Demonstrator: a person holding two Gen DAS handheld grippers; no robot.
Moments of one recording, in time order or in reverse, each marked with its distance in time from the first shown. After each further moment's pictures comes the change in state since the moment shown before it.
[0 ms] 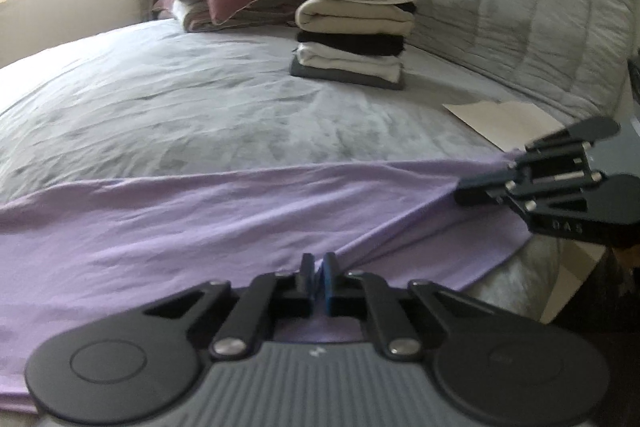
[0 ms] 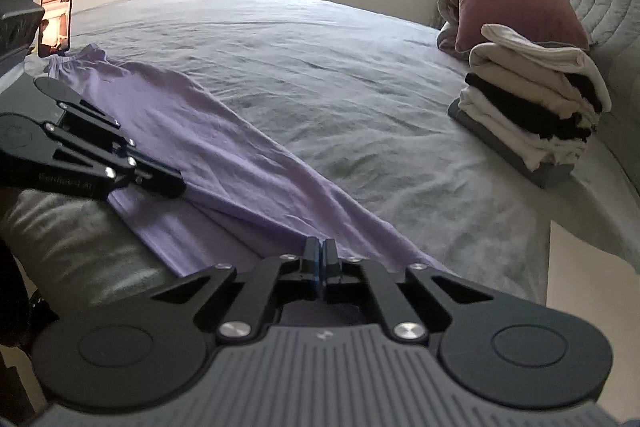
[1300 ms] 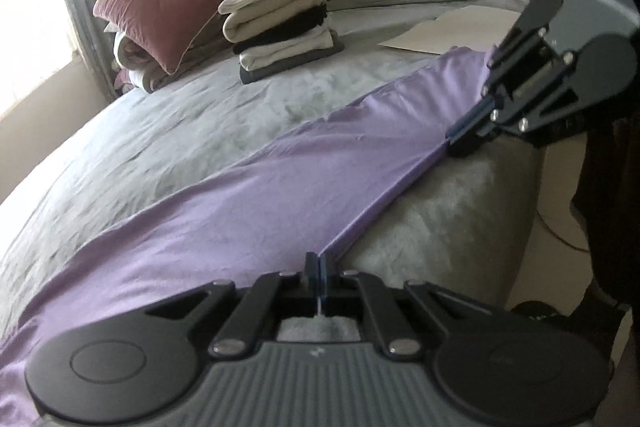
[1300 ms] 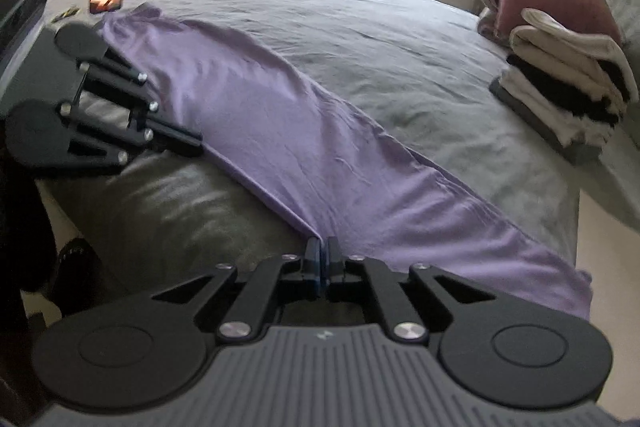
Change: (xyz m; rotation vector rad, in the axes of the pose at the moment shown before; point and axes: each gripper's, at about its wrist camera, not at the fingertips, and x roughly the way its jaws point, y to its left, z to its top) left arm -0.035 -0.047 -0.041 0.448 0.004 0.085; right arm -0.025 0.028 -0.026 -0.021 0.066 0.094
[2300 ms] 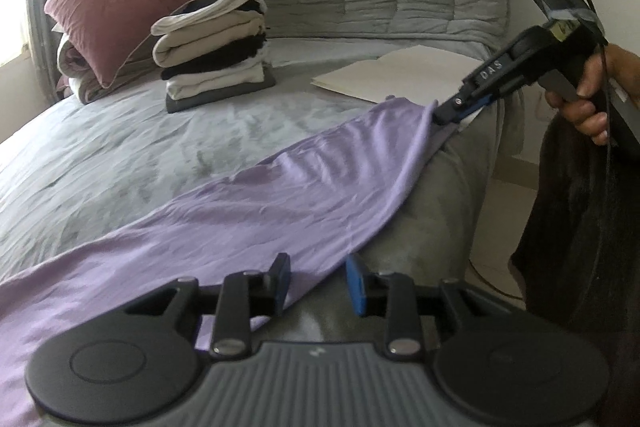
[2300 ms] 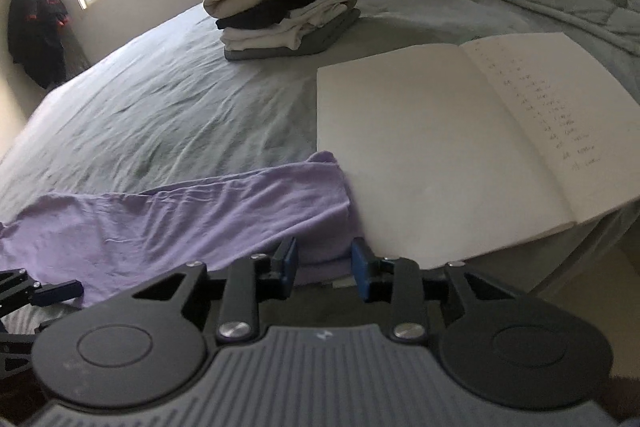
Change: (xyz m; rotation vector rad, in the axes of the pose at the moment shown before) left arm 0.029 -0.028 0.039 -0.057 -0.069 -0.215; right arm -0.056 -0.129 -0.057 0.752 0.002 -0.289
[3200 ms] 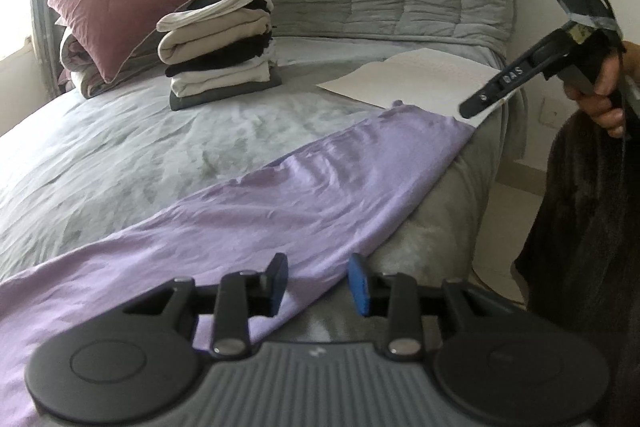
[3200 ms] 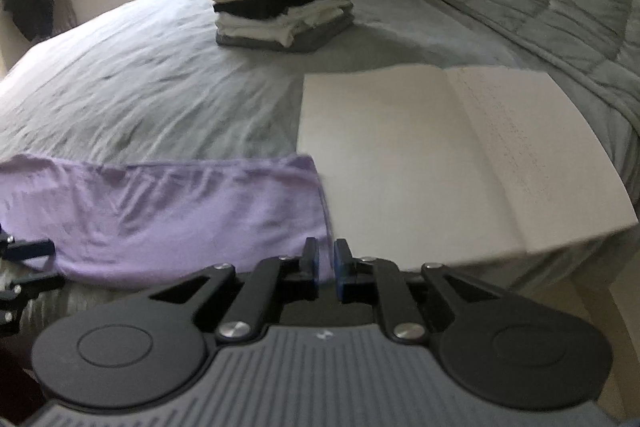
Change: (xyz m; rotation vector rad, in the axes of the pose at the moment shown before) left arm -0.002 0.010 0.004 -0.042 0.000 0.001; right arm -0.015 0.011 0.011 -0.135 0.018 -0.093
